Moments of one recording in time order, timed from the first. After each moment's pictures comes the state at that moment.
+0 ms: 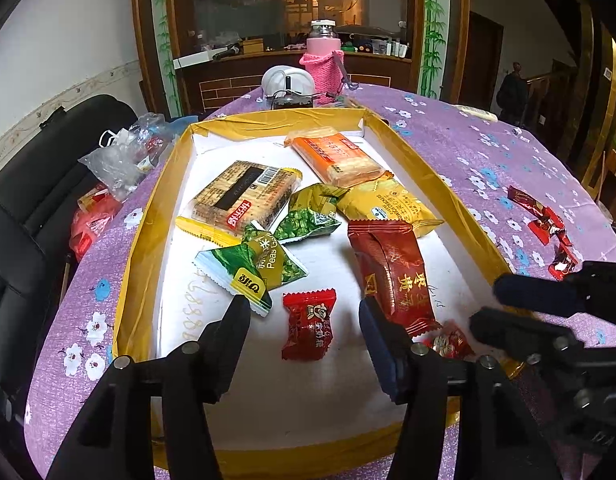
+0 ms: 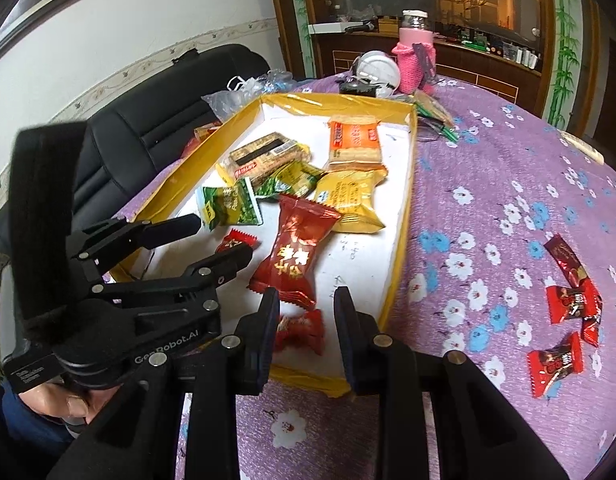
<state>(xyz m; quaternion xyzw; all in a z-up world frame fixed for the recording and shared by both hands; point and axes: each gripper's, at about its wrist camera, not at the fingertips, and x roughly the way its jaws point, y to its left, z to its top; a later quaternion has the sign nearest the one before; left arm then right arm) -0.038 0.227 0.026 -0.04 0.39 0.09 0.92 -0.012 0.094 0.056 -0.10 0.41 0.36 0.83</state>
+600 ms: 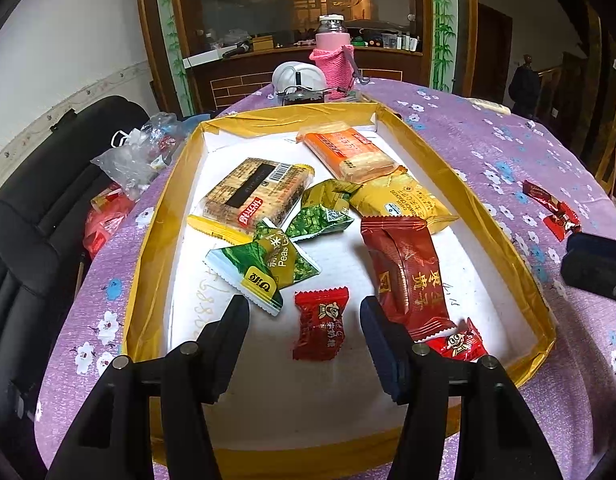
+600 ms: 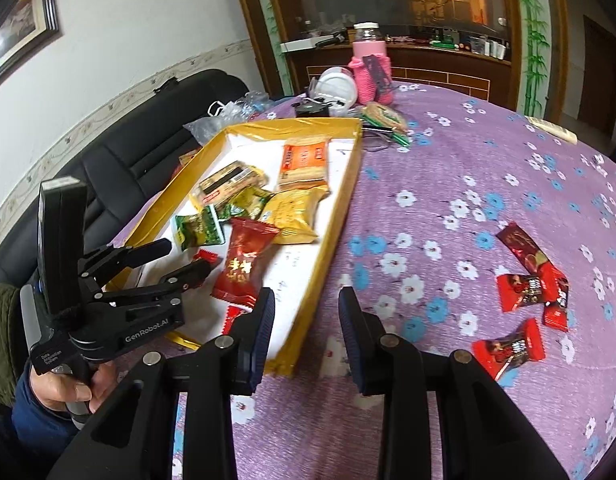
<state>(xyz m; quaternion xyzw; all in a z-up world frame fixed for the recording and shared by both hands) -0.035 0.224 0.025 -0.02 0.40 0.12 0.91 0.006 0.039 0.071 -0.05 0.40 0.34 0.85</state>
